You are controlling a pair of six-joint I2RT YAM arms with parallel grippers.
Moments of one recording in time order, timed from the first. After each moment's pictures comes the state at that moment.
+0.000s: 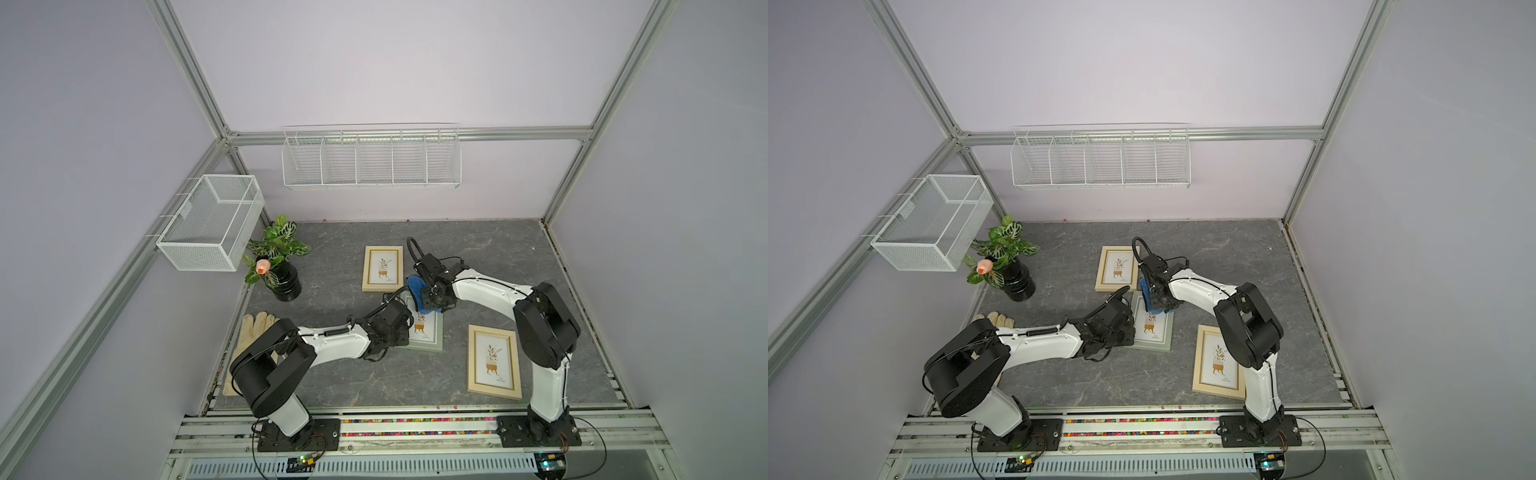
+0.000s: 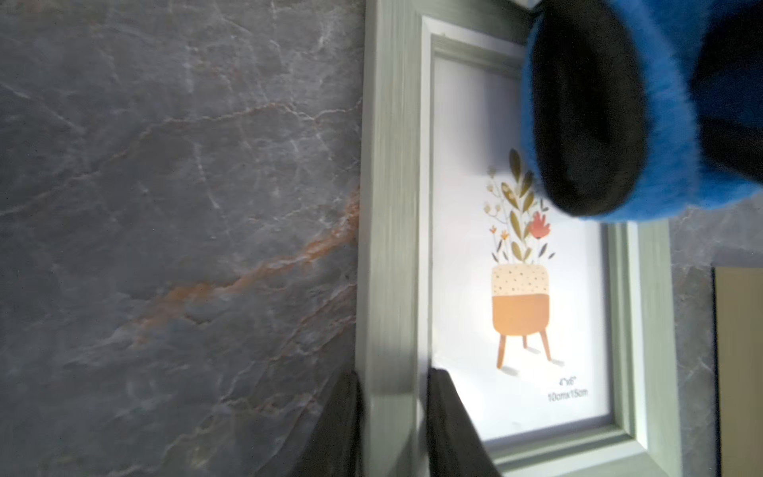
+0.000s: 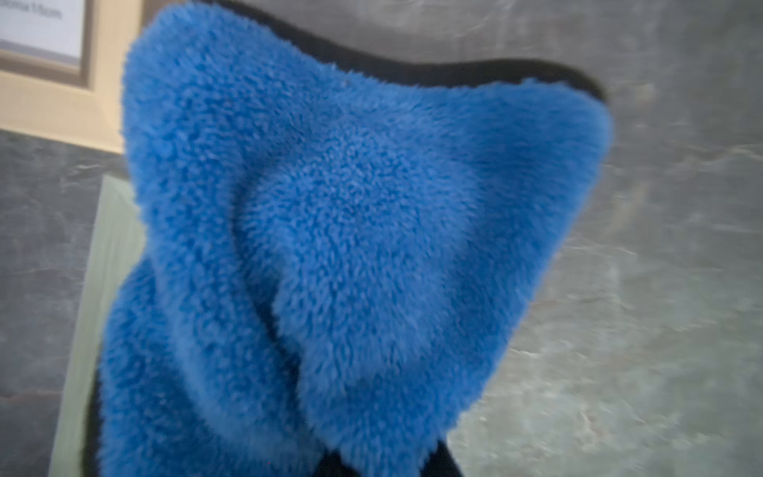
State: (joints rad) left arm -0.90 1.62 0.75 -0.12 -0.13 -0.76; right arm 0.68 1.95 1.40 -0.71 0.21 0.46
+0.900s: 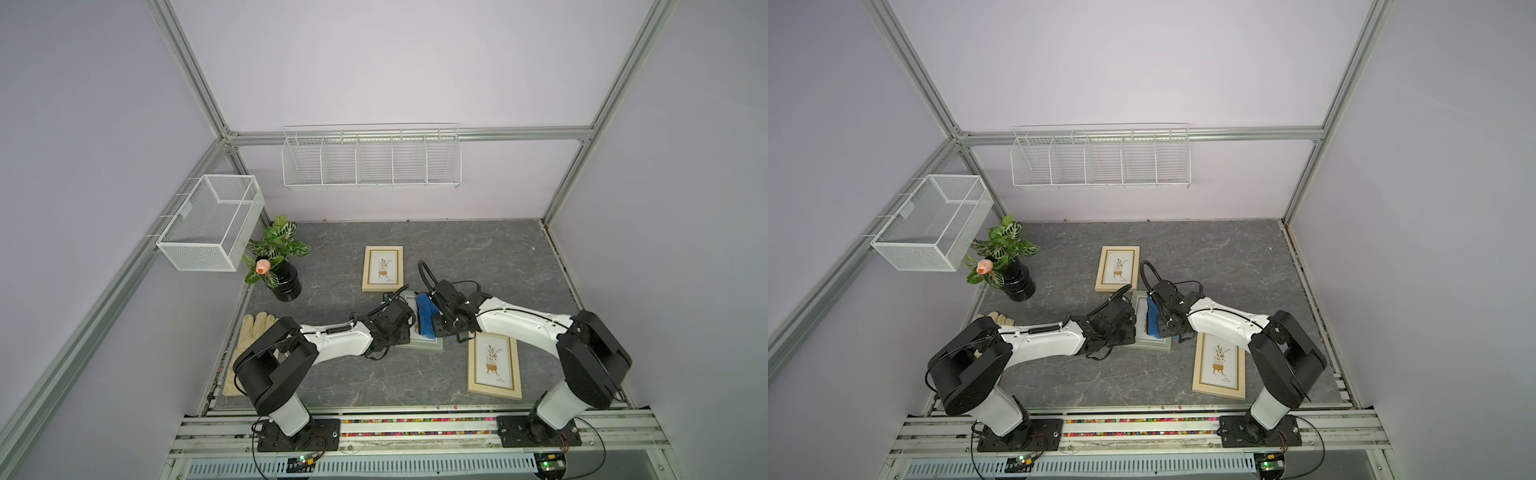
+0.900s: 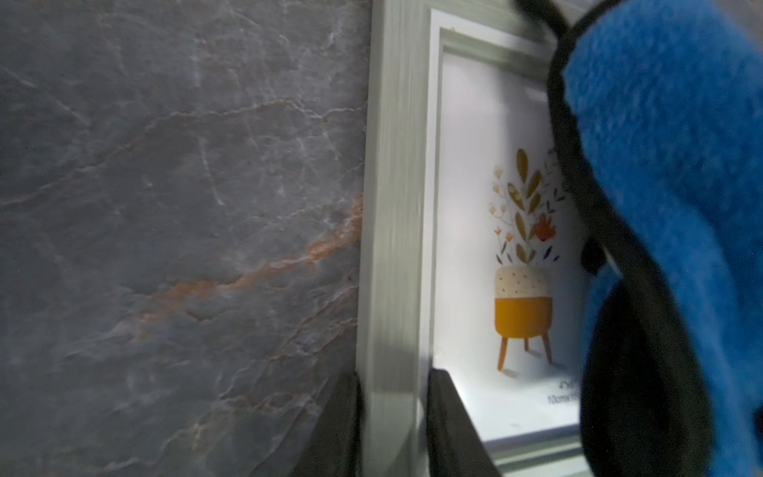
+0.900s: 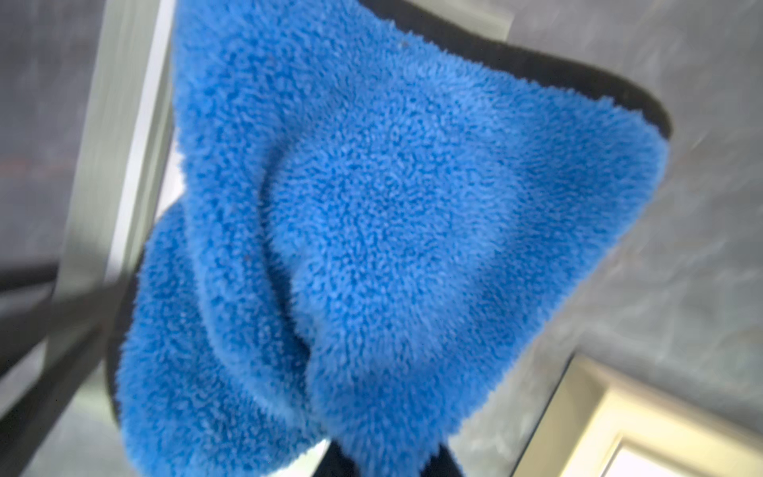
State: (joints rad) left arm -0.90 1.64 0.79 -0.16 -0.14 -0.80; right arm 0.77 1.62 1.00 -0.62 0.12 0.53
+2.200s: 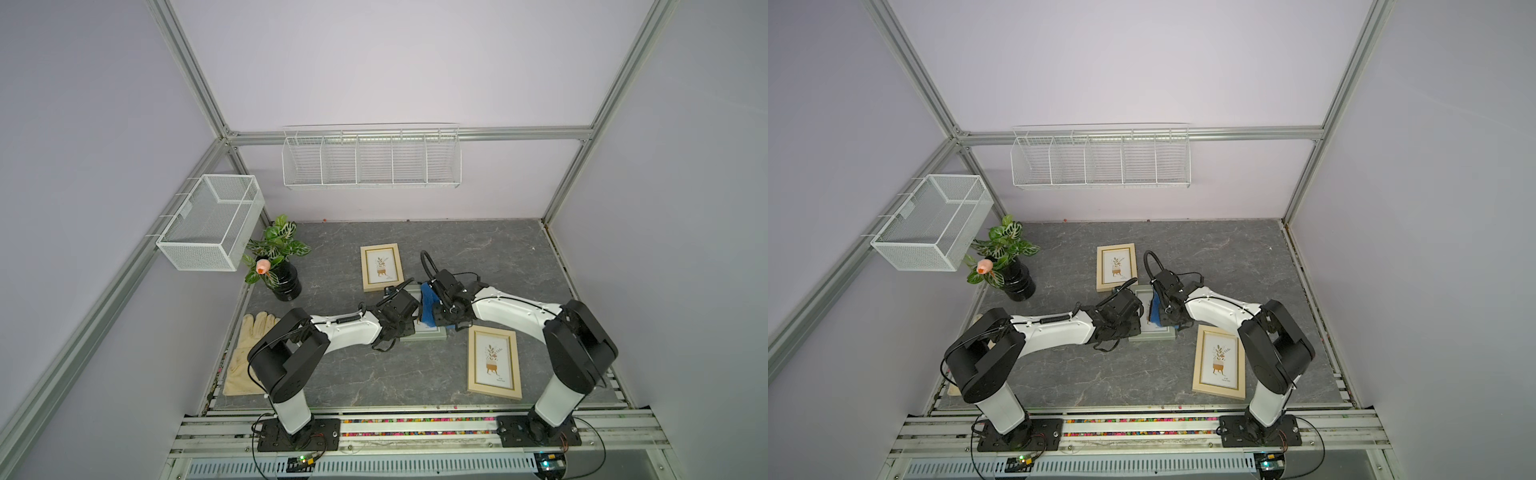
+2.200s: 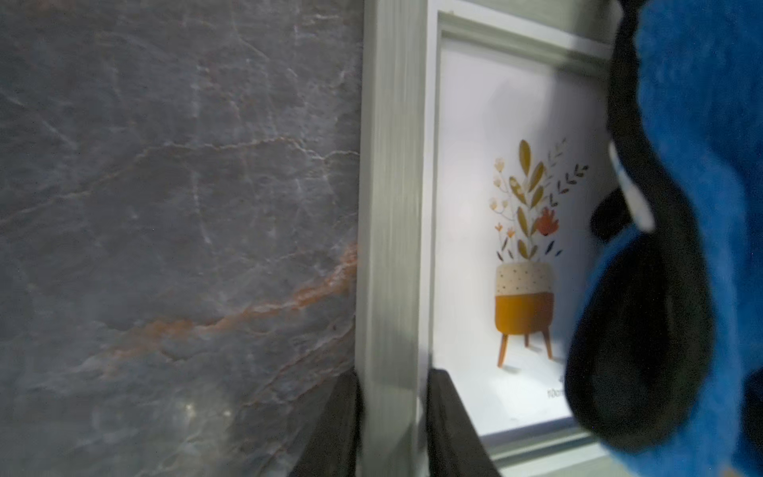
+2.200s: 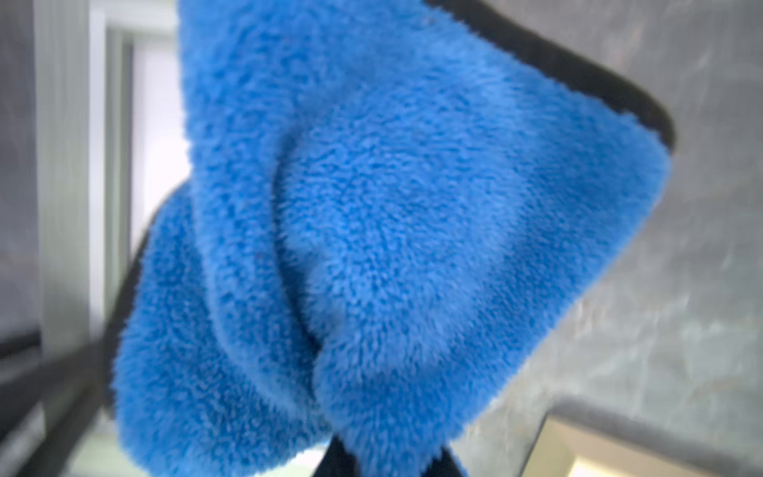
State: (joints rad) left arm -0.89 1.75 0.95 -0.26 -0.15 -0.91; right arm 0.73 1.68 1.04 -0.62 0.15 0.53
